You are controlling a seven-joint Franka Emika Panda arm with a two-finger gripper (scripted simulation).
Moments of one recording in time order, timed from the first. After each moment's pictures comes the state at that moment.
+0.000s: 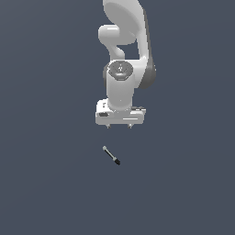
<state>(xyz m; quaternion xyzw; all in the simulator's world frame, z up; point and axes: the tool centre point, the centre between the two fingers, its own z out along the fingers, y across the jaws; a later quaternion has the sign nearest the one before) -0.010 0.008 0.150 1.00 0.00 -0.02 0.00</state>
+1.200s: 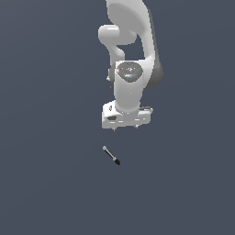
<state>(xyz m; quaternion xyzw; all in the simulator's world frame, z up) 0.002 0.036 0.153 1.00 0.06 -0.01 -0.01</state>
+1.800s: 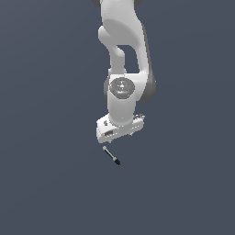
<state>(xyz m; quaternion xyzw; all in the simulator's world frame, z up) 0.034 0.013 0.121 0.98 0.18 -0.01 0.00</state>
